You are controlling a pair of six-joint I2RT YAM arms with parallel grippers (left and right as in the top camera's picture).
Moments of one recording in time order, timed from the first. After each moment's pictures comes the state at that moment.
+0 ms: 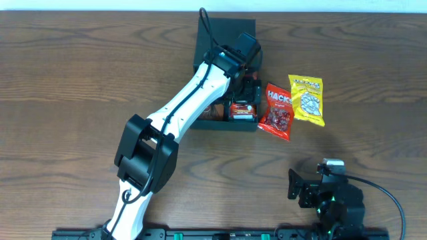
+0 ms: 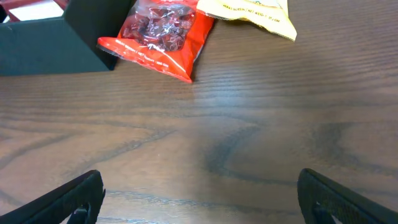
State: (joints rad) left arm -0.64 2.17 1.94 -1.07 0.17 -0.56; right arm 0.08 0.01 0.22 -0.87 -0.05 0.18
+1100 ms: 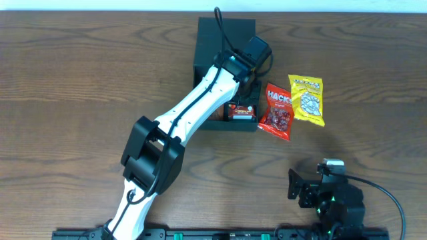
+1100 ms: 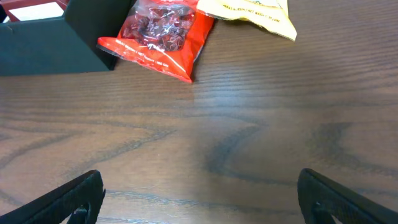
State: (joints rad) left arm -0.69 2.20 1.98 -1.07 0.10 -0.48; right arm 0.08 0.01 0.22 -0.87 -0.05 0.18
